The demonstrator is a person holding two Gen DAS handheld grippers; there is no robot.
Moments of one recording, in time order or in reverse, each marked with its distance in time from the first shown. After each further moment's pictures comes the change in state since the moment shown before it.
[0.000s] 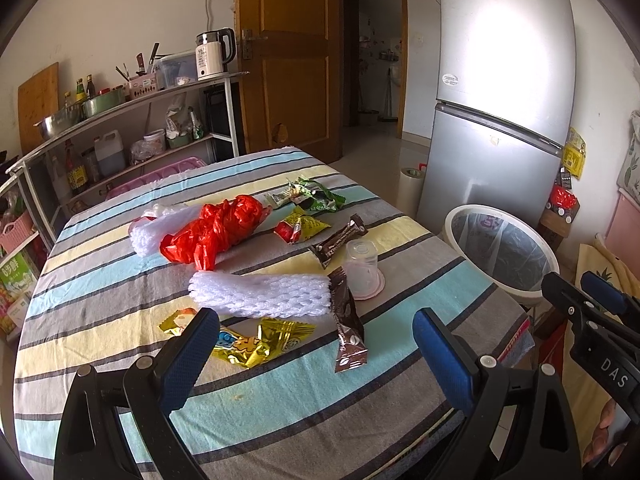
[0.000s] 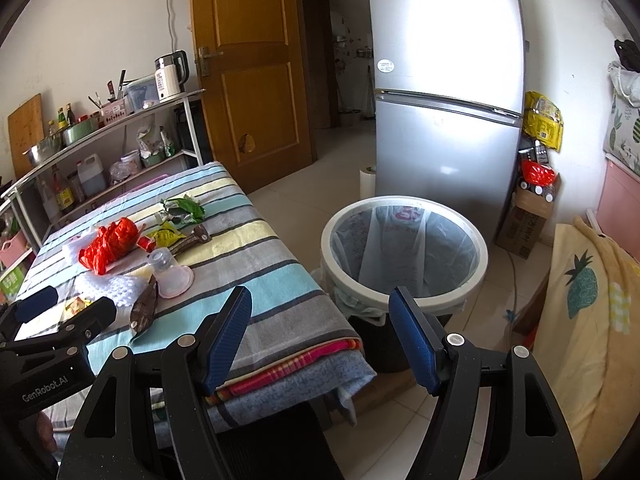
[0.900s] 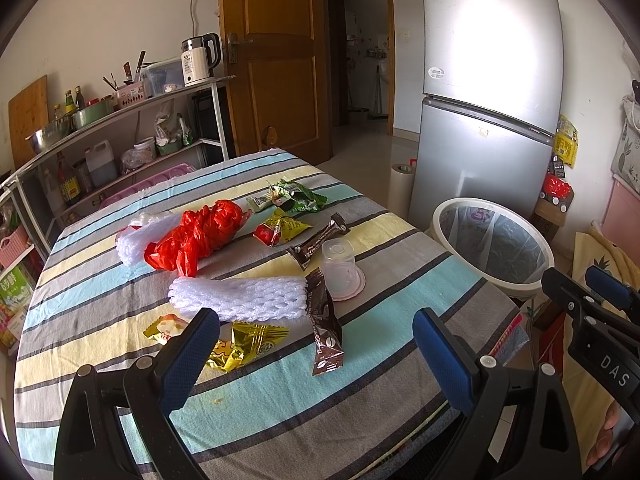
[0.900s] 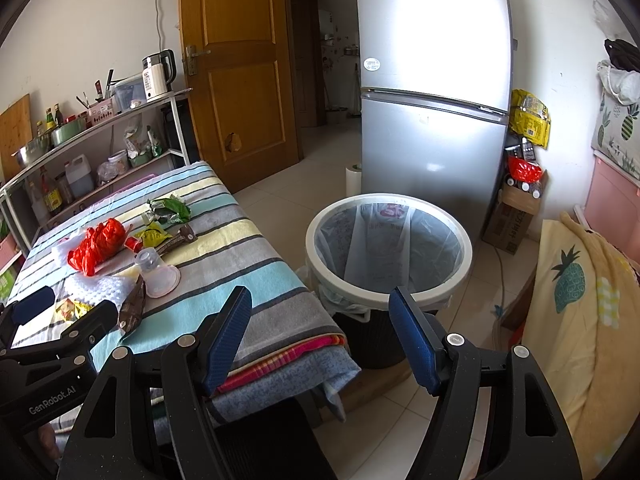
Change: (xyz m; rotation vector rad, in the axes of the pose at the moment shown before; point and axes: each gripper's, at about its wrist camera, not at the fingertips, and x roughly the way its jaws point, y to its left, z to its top) left arm 0.002 -0.022 -0.001 0.054 -0.006 -0.023; right arm -0.006 -0.010 0.001 0.031 0.020 -0.086
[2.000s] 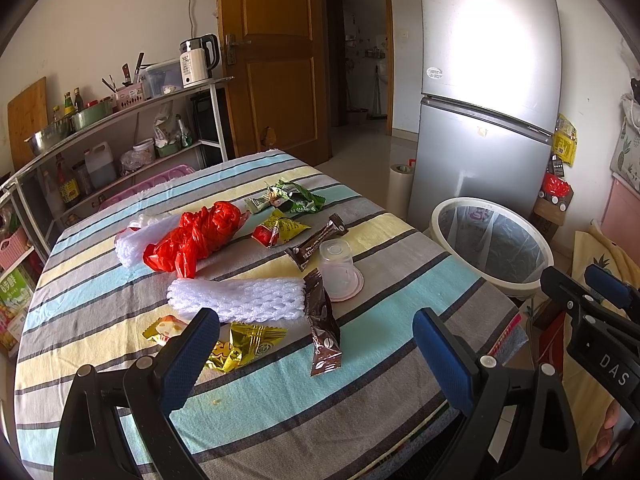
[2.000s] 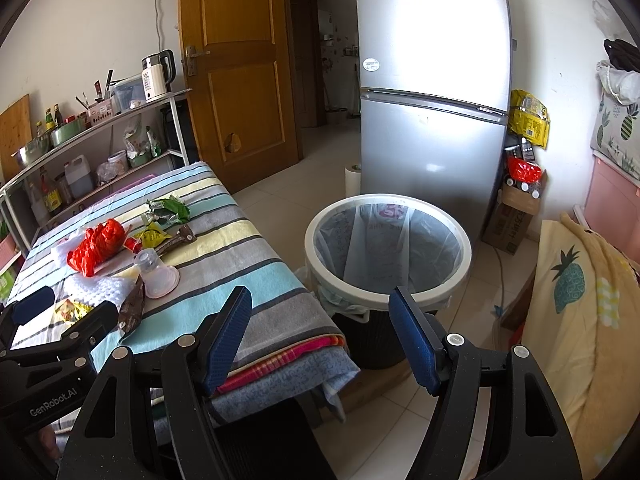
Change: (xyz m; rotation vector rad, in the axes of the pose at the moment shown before) left arm 0.000 -0.006 0.000 0.003 -0.001 0.000; right arm 0.001 0.000 0.000 -0.001 -0.001 0.000
